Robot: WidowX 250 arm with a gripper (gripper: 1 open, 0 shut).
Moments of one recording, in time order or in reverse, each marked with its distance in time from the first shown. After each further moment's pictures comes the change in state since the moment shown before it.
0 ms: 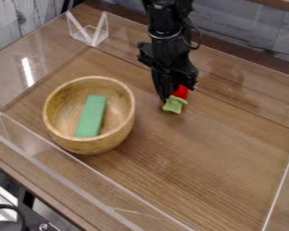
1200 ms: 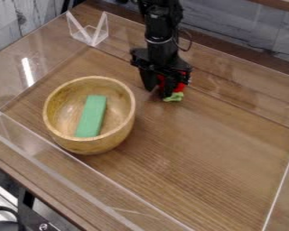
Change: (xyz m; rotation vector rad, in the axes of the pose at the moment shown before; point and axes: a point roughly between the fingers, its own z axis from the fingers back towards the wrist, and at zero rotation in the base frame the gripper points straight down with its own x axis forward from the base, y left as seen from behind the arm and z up) arm 0.019 0.035 -0.037 0.037 -0.005 0.279
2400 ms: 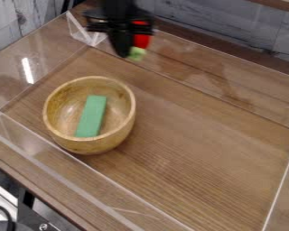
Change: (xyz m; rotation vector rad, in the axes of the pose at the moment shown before) arm -0.016 0.065 0.079 -0.049 -0.084 0.224
